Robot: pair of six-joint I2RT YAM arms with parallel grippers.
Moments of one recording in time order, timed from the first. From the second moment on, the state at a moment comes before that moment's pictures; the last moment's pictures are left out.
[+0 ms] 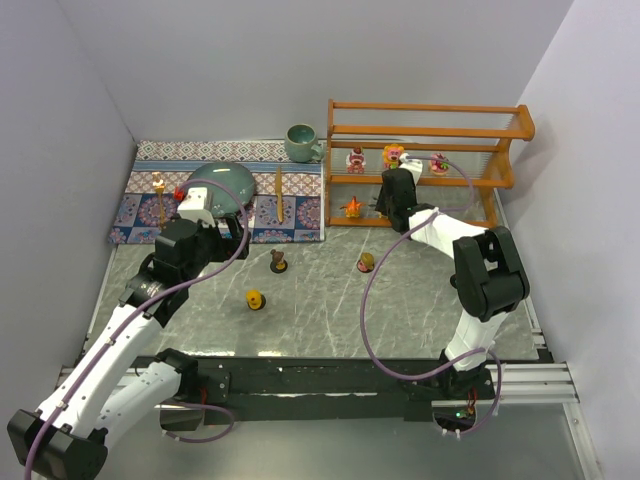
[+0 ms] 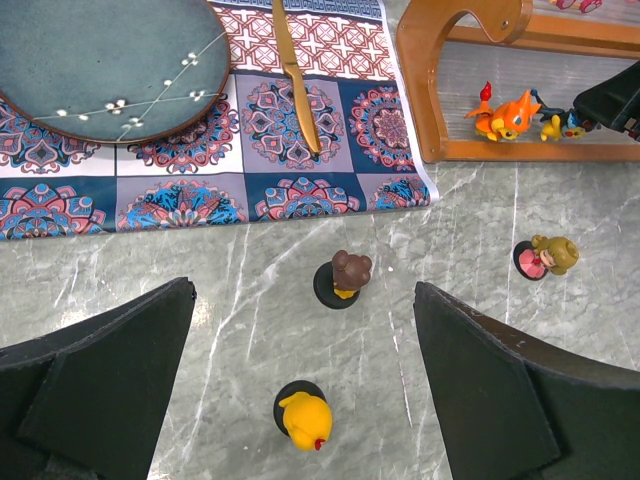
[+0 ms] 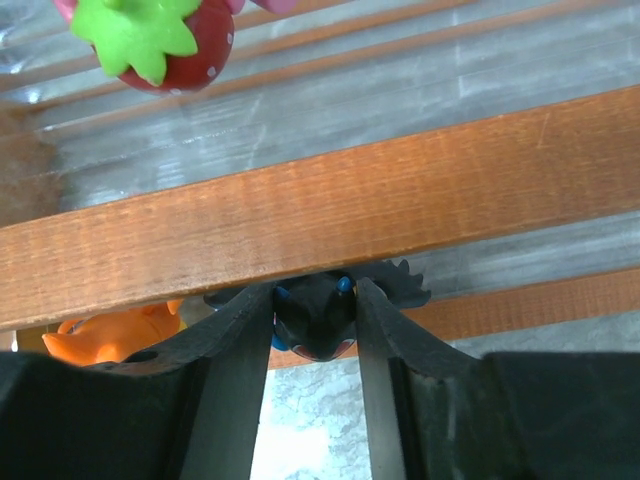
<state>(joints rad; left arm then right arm) -0.40 0.80 0.76 -0.32 -0.13 -0.34 0.32 1.78 1.10 0.06 0.38 0.41</state>
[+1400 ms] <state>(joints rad) -0.40 0.80 0.76 -0.32 -0.13 -0.33 0.32 1.51 0.92 0.08 0.26 0.44</state>
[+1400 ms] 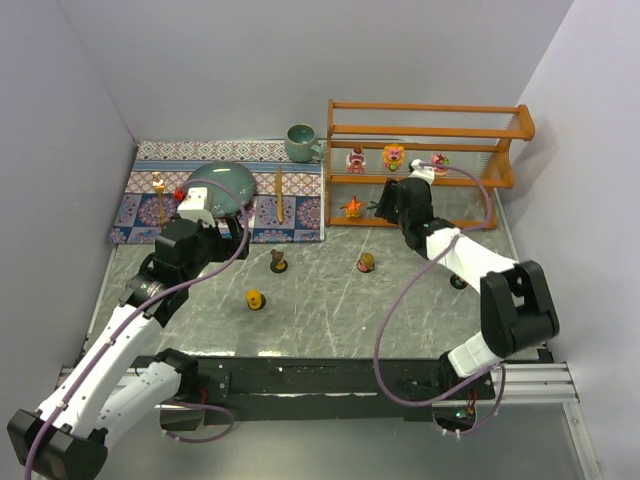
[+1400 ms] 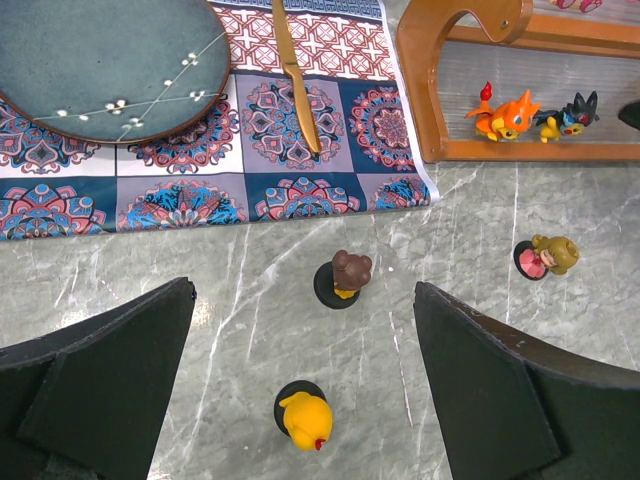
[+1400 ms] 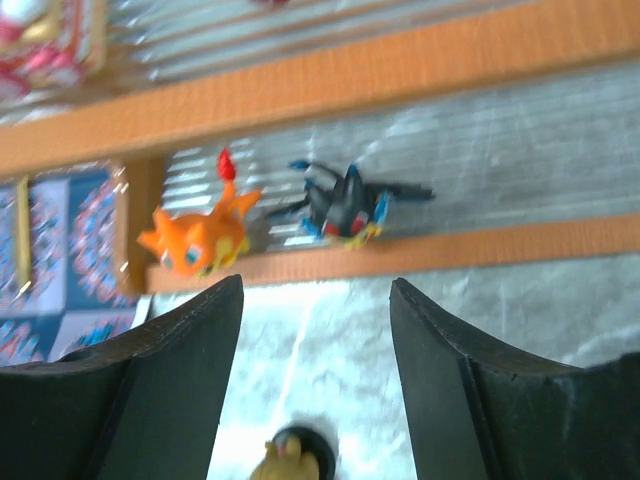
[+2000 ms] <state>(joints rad) -0.40 0.81 0.76 -0.32 -0.13 -0.34 0.41 1.08 0.58 -0.05 0.13 0.51</state>
